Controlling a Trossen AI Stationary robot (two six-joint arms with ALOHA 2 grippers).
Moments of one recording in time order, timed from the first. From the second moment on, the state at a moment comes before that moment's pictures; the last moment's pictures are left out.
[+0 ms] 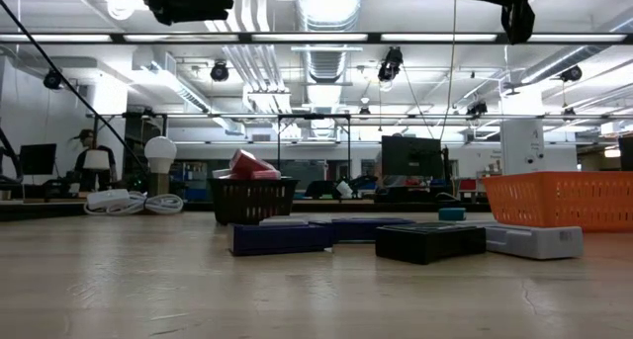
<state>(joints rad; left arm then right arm) -0.14 0.85 0.65 0.01 -0.56 0.16 0.23 0.68 0.62 -0.05 0.55 0.58</state>
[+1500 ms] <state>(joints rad) -0.14 0.85 0.65 0.01 -0.56 0.16 -0.08 1.47 1.08 -0.83 0.45 1.35</state>
